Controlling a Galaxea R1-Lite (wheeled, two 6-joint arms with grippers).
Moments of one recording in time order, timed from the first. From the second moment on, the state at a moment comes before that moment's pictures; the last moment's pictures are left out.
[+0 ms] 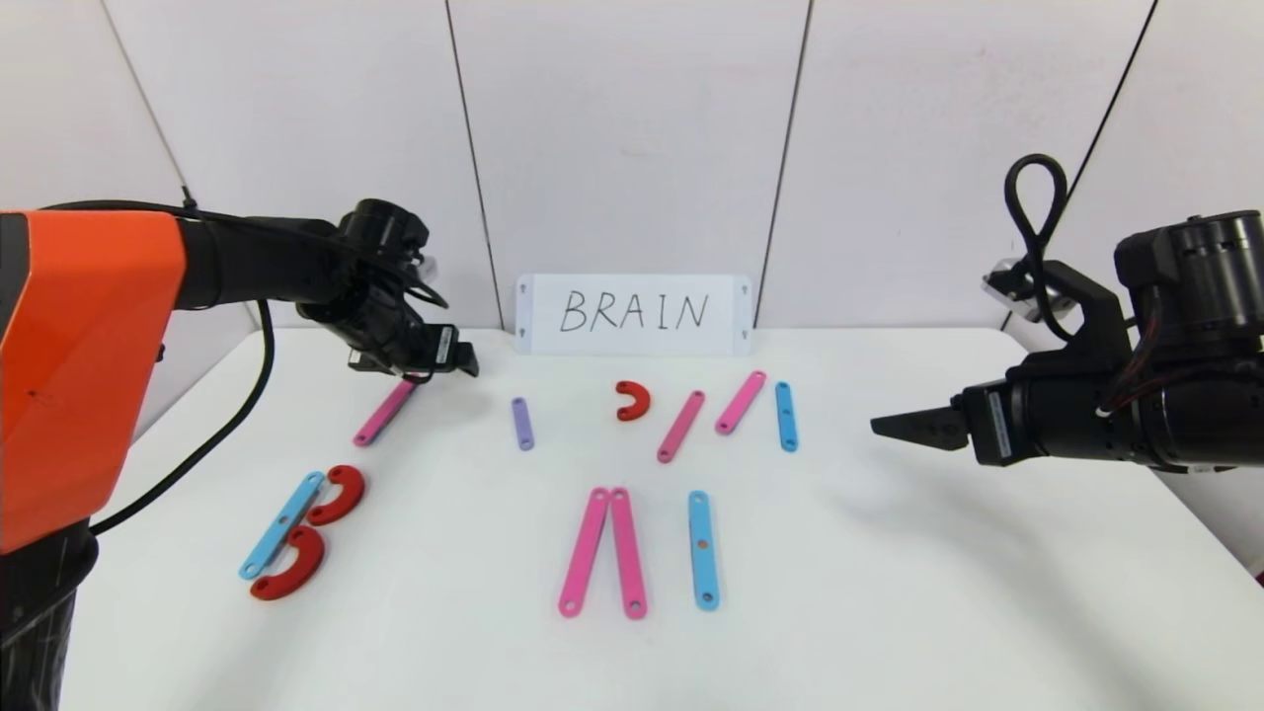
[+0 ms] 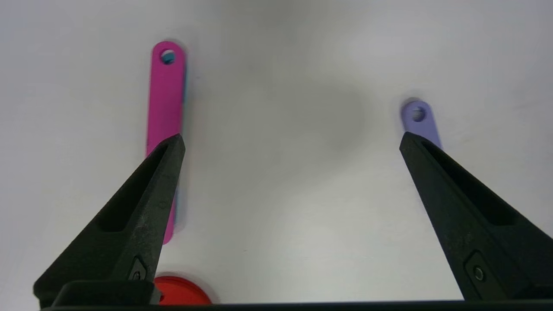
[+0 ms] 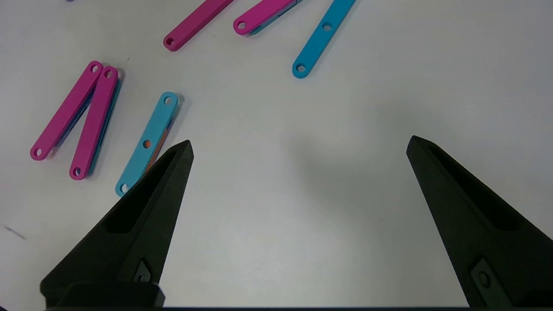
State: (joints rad) left arm -0.15 2.24 -1.92 0.54 0.04 -0.10; right arm 0.20 1.57 -0.94 0.03 0.25 -0.01
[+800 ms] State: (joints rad) left arm 0.01 2.27 -1.92 0.61 0.03 -0.02; right arm 0.20 1.58 -0.94 0.02 0.25 -0.01
